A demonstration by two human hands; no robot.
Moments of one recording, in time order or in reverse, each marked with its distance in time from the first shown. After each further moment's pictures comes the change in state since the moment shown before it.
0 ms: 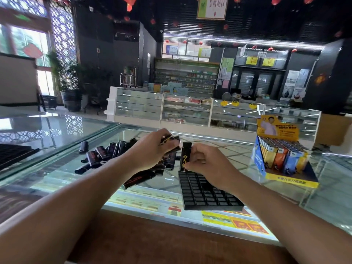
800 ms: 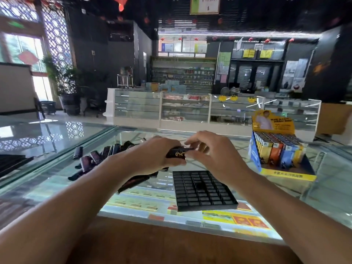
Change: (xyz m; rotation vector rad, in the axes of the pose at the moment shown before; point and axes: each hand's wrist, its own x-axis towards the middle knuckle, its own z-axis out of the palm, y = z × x) left_hand 0.011 0.022 0.006 0.300 -0.257 0.247; right_hand -0.010 -0.014 -0.029 -0.390 0.195 -0.292
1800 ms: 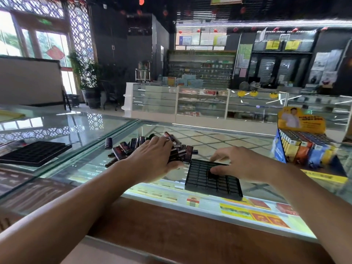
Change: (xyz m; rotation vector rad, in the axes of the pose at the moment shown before) left_hand -0.067 -0.034 0.002 0.486 -0.037 -0.183; right_hand 0.003 0.013 0.001 -0.183 -0.566 0.286
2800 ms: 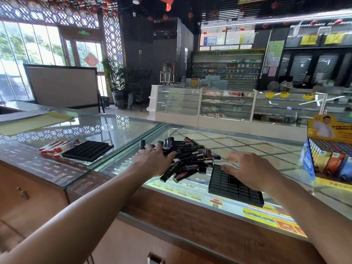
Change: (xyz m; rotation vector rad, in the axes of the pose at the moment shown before) left_hand -0.039 -0.046 -0.003 -0.144 -0.175 -0.652; right_hand -0.001 -0.042 0.018 -0.189 0.169 0.018
